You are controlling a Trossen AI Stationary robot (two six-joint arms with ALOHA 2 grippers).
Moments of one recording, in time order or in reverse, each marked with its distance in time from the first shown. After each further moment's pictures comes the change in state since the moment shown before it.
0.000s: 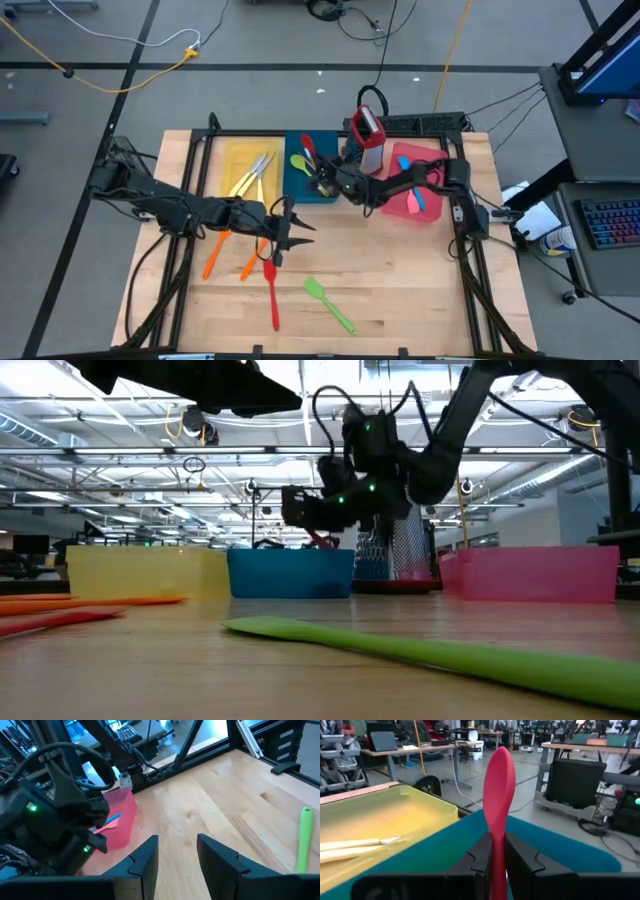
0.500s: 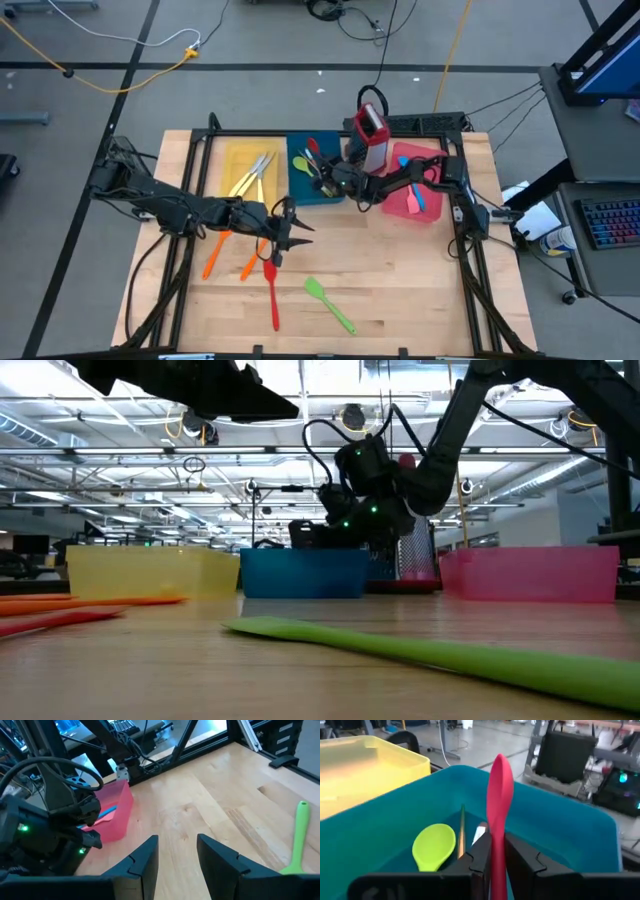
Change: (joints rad) left arm 0.002 0.000 0.000 -0.036 0.000 -0.019; right arm -0.051 0.033 0.000 -0.167 -0.004 0.058
